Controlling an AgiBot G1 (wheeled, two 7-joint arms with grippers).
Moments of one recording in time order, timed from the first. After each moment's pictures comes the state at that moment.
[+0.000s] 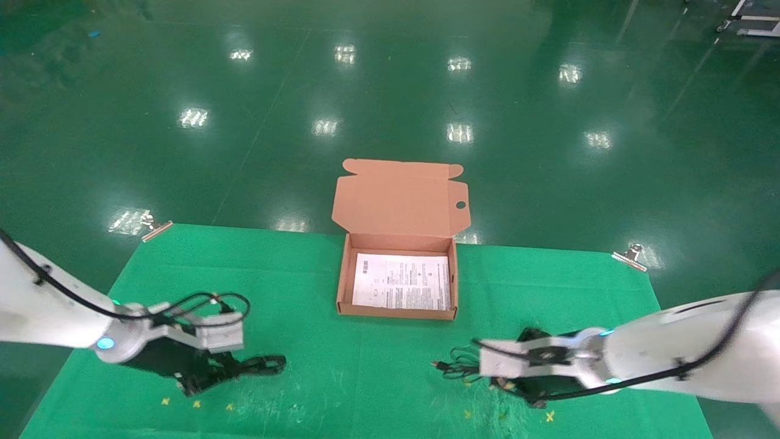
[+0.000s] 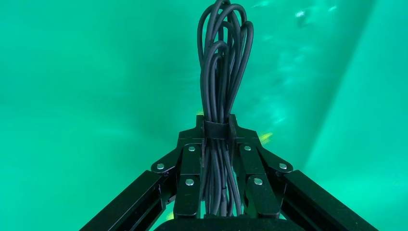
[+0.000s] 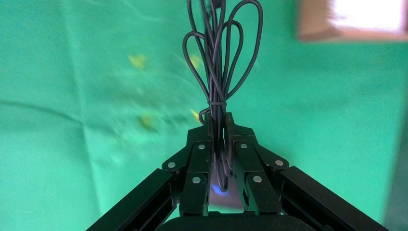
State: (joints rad) left arm -1.56 1.09 0.80 -0.43 1.91 1.18 0.01; right arm 1.37 -0.95 -0.90 1.21 -2.13 -1.11 0.45
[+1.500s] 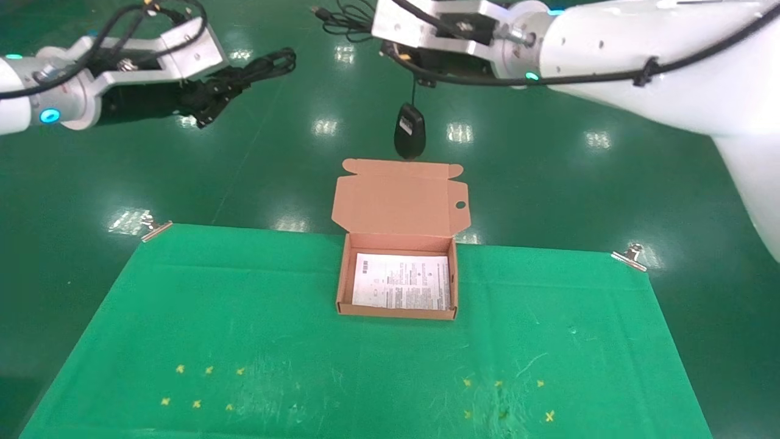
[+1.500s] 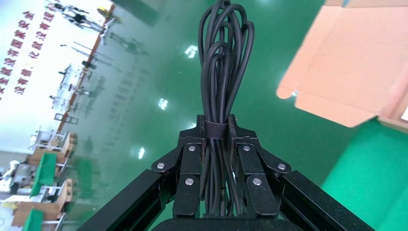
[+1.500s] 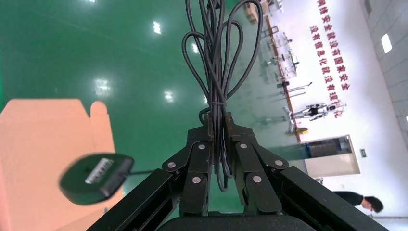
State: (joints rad) left arm -1.71 0.96 0.62 -0.97 1.92 0.85 -0.25; right arm 1.80 -1.26 -0.75 0.99 -2.12 -0.72 0.32
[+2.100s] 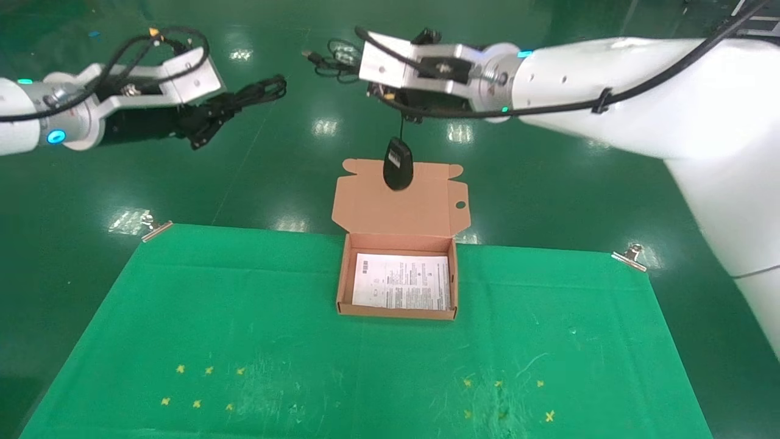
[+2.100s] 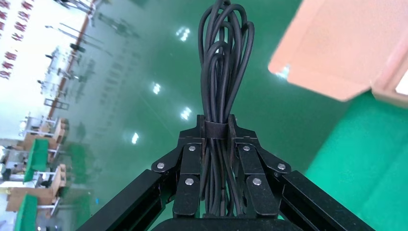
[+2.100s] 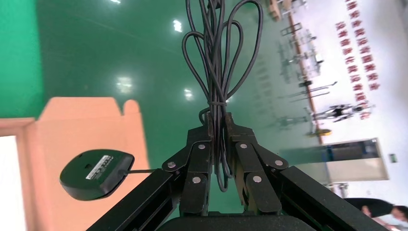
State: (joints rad) left arm -1.70 0.96 0.65 -0.94 1.98 0.85 -0.27; right arm 1.77 -1.32 -0.78 0.88 -2.06 -0.70 0.26
